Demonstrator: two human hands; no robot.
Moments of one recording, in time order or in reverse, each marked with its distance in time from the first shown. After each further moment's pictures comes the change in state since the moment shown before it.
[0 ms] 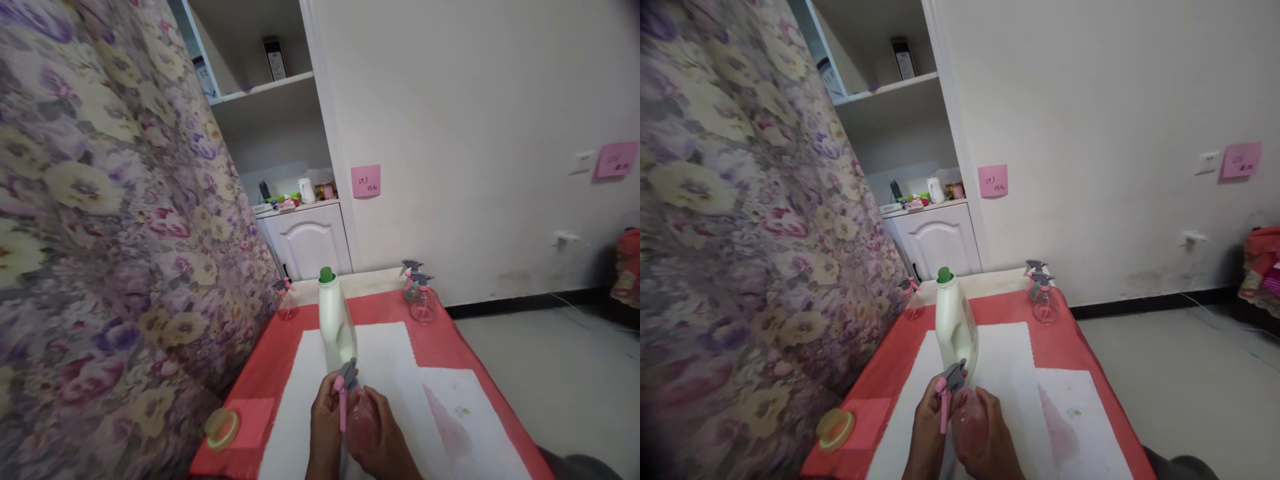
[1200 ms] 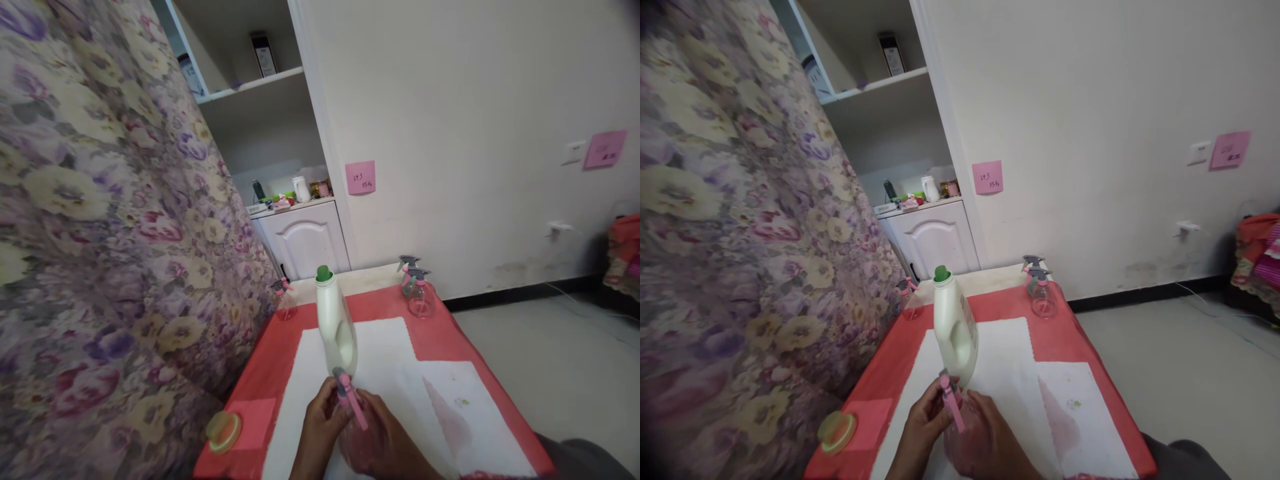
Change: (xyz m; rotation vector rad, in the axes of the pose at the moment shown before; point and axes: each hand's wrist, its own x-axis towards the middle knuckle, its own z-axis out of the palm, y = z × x) left_hand 0.007 0.002 -0.035 0.195 -0.258 0.033; right_hand 0.014 -0.052 -0.028 0.239 -0.196 0.084
